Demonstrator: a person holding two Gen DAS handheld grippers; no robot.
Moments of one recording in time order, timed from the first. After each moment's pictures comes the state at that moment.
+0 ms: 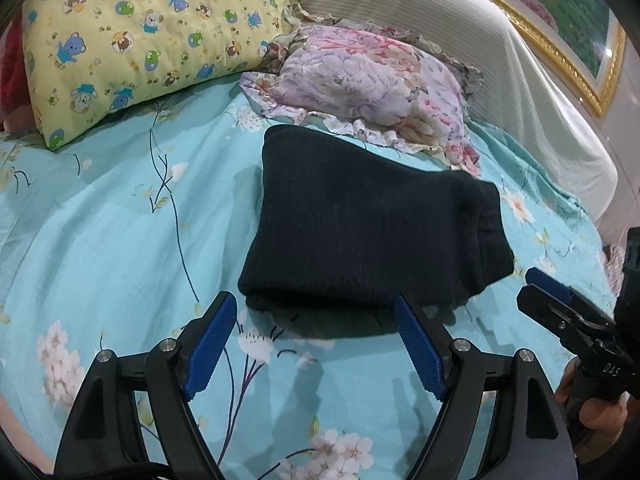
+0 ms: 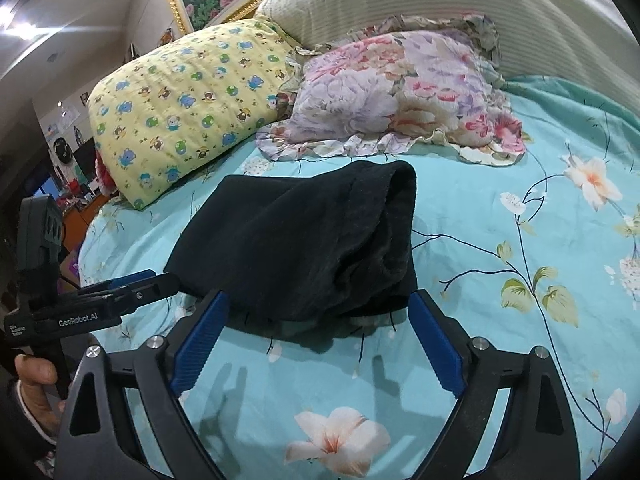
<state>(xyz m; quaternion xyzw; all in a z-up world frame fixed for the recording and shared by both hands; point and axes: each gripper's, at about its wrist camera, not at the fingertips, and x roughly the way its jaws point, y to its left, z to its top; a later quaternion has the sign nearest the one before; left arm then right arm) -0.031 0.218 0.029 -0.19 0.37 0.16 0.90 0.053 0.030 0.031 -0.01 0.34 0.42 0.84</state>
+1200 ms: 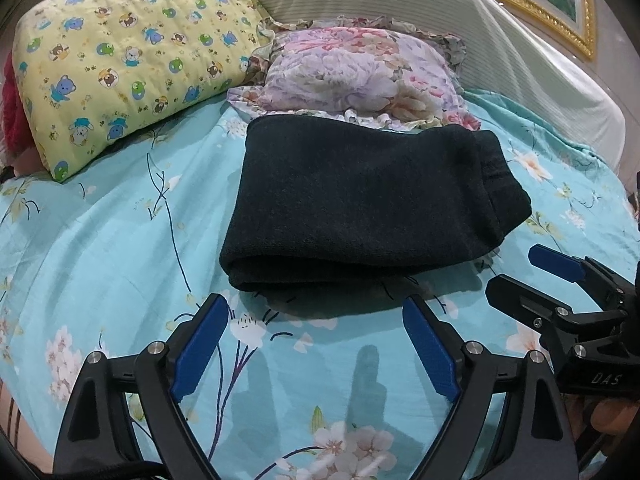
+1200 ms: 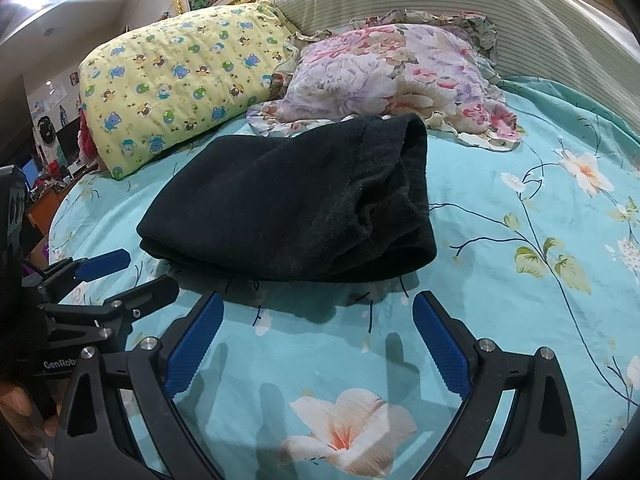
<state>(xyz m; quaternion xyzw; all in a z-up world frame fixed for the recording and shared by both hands) -0.029 0.187 0.006 -0.10 0.36 0.18 0.91 0.030 0.047 -0.006 -0.04 0.32 0.39 0.86</state>
